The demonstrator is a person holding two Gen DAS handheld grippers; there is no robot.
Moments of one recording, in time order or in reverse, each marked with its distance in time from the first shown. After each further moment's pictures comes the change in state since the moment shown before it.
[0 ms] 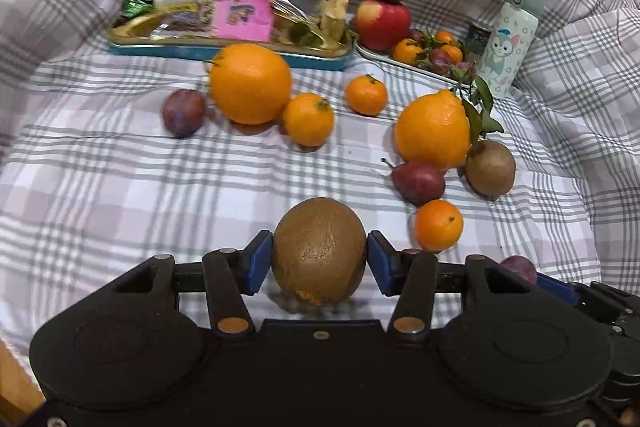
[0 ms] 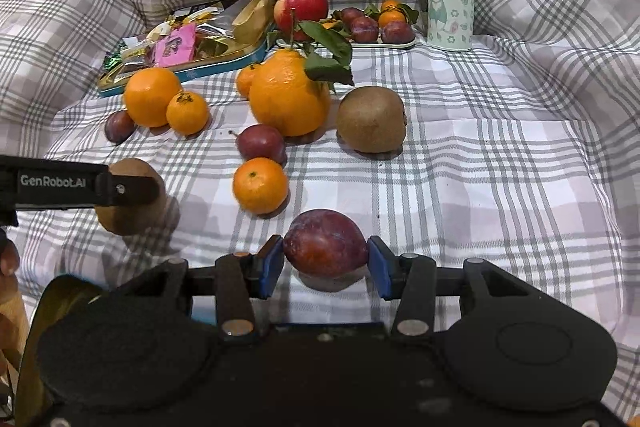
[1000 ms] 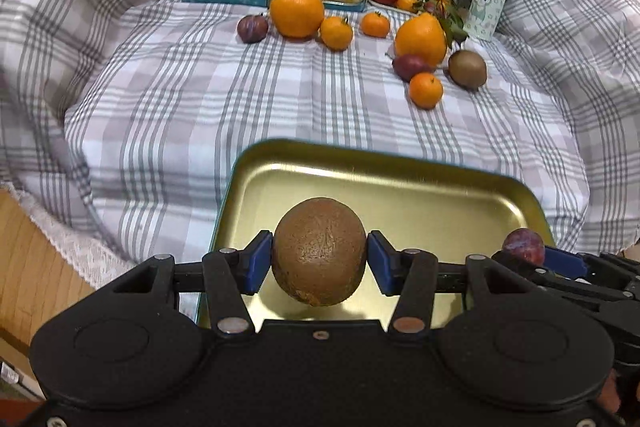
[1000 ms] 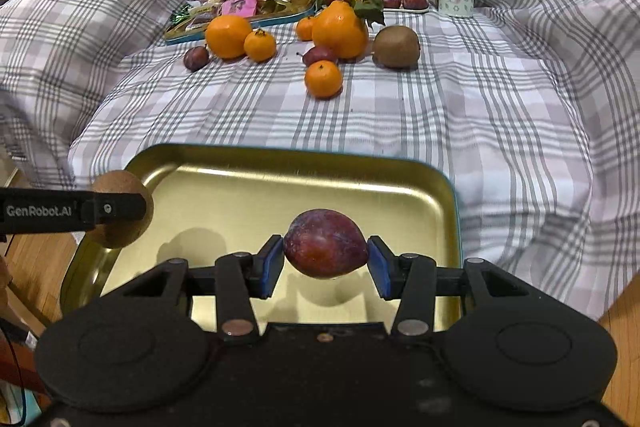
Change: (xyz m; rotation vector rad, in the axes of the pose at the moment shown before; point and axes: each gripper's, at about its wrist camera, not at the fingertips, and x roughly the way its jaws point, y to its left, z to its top) left arm -0.100 0.001 -0.116 0.013 0.035 0.083; right arm -0.106 0.027 -0.106 -0.032 0.031 0.059
